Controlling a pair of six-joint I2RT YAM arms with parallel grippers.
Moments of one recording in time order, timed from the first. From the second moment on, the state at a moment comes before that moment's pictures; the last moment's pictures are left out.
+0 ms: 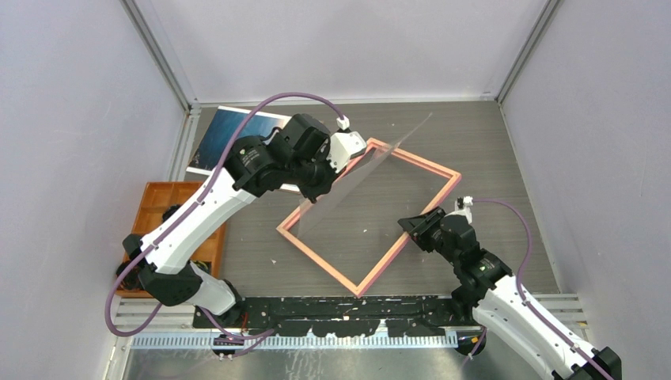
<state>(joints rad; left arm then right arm) -0.90 1.48 1.91 -1.23 0.03 0.15 0.54 0.55 0.28 -0.29 0.12 1.22</state>
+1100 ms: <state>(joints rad) -0.90 1.43 2.09 -1.31 -0.26 0.30 0.47 1.32 0.65 -0.45 0.18 0.77</state>
